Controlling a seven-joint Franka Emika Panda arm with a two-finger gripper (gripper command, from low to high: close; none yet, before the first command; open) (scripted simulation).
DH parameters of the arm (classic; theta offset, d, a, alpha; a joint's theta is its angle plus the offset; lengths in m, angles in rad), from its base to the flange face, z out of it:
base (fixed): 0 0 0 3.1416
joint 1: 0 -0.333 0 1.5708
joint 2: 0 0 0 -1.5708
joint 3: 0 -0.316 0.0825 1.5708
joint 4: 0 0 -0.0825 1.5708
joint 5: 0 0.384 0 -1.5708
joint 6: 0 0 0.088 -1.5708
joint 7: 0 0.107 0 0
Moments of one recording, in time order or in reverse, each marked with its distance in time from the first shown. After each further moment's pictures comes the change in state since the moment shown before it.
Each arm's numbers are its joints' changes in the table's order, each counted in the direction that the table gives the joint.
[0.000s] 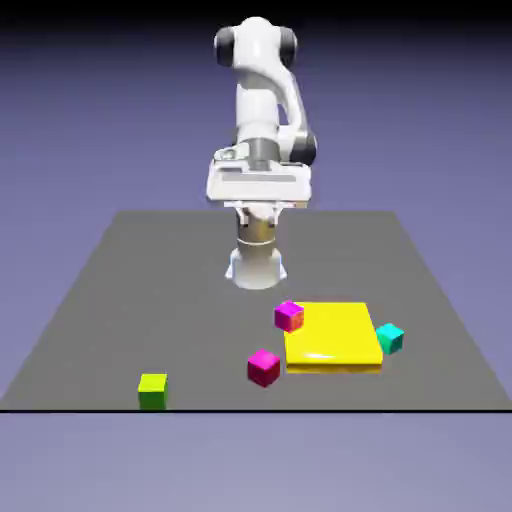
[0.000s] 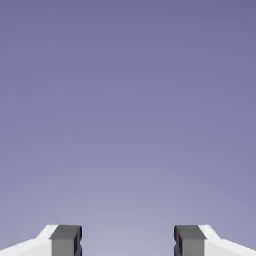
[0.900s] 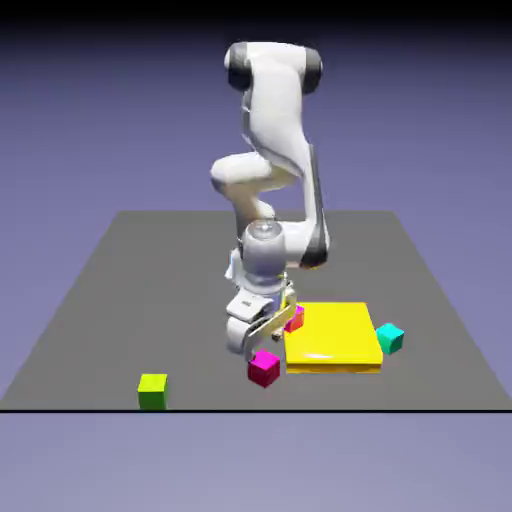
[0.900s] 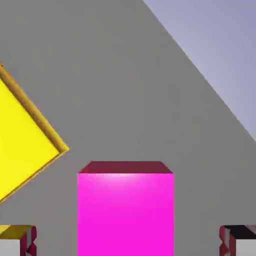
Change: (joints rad) arm -0.339 0.878 0.255 -0.267 0.322 0.166 -1.005
